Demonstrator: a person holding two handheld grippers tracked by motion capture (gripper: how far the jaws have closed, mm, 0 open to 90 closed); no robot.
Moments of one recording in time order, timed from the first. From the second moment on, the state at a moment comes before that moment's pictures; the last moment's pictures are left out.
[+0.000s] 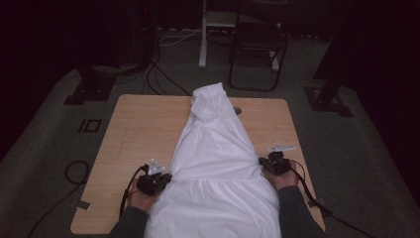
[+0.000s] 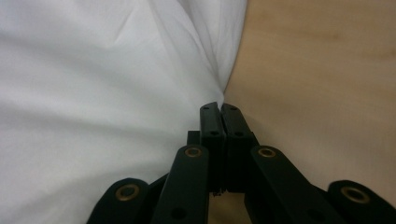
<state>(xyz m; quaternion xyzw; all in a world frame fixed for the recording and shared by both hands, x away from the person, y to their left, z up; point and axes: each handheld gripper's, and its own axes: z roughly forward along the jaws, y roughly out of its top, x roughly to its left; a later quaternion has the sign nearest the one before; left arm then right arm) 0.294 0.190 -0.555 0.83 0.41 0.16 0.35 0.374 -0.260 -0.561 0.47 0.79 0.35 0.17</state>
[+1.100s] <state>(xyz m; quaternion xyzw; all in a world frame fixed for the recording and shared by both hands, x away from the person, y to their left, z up) 0.360 0.129 -0.540 0.84 0.39 0.18 0.34 0.444 -0.166 -0.524 0.38 0.82 0.36 0.22</state>
